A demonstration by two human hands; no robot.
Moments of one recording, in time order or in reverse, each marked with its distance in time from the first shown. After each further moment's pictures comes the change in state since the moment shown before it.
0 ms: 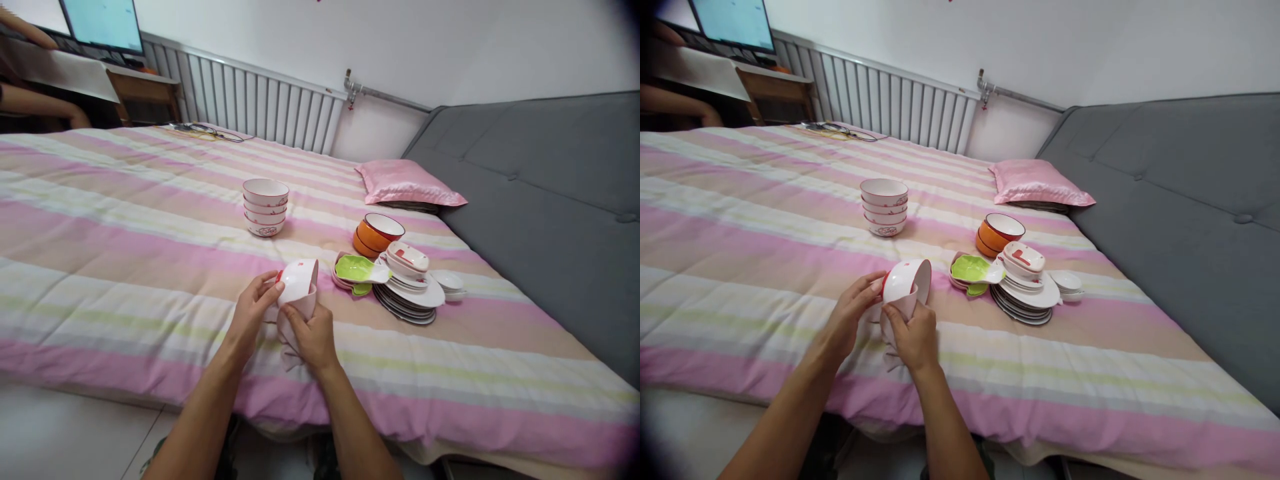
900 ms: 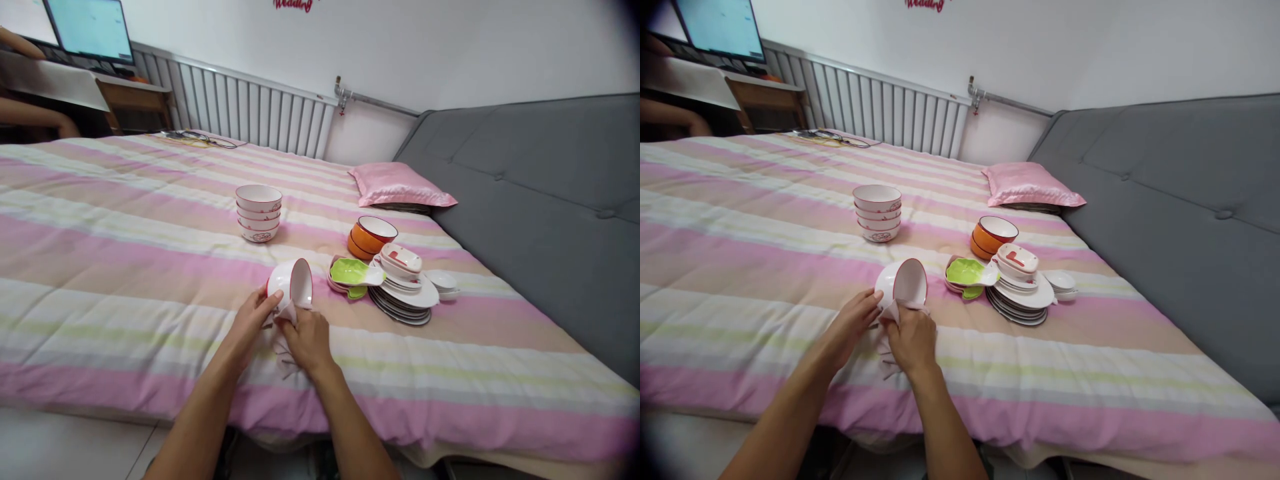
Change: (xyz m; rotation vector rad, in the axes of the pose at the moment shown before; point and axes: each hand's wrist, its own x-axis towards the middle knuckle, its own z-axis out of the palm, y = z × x) left_hand 0.000 -0.001 0.002 0.013 -0.086 -0.213; right_hand 0.006 0.006 -0.003 -0.493 -0.110 -0.066
